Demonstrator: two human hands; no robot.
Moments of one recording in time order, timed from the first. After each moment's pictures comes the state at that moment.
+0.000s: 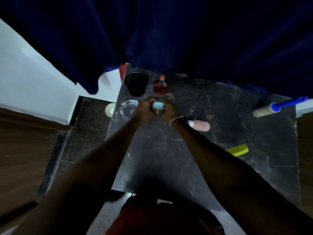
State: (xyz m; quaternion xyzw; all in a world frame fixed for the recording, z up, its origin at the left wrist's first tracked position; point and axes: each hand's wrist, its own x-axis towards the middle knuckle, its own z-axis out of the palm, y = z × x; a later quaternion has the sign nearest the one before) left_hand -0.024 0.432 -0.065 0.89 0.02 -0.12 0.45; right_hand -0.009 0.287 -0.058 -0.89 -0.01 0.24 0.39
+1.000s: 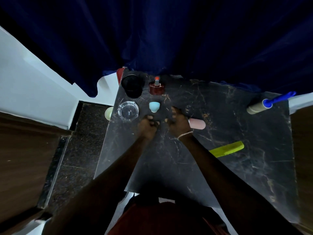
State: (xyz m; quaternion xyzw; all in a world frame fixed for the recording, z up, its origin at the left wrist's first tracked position) left_hand -0.095 0.382 -0.065 0.79 0.28 -0.16 0.52; right_hand -0.064 0.235 -0.052 -0.93 0.00 0.12 0.35
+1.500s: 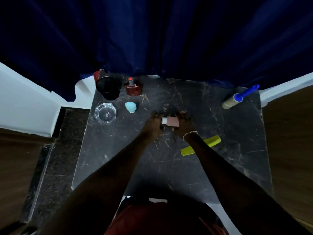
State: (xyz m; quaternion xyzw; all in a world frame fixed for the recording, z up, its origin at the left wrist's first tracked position) left_hand -0.078 0.283 -0.053 0.91 -0.03 -0.24 0.35; right_hand -0.072 0.110 -0.053 -0.96 0.01 0.24 0.16
